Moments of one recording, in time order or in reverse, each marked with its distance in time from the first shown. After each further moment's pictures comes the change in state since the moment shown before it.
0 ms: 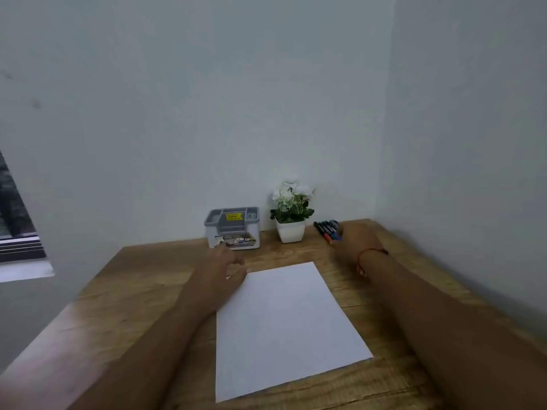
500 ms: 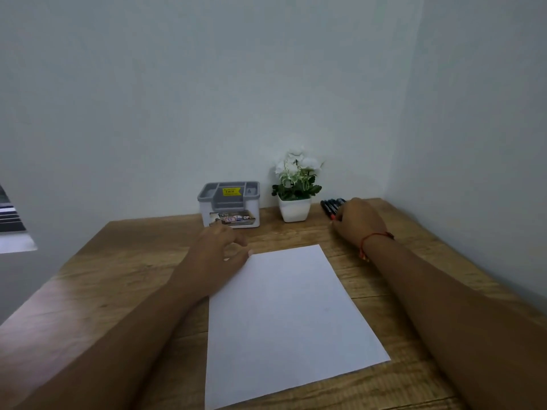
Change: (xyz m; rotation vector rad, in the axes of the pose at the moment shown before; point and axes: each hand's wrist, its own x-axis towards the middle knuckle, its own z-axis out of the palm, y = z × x) left_hand 0.012 -0.013 0.010 -0.056 -0.014 0.035; right_hand 0.025 -0.006 0.026 -0.008 0.067 -0.029
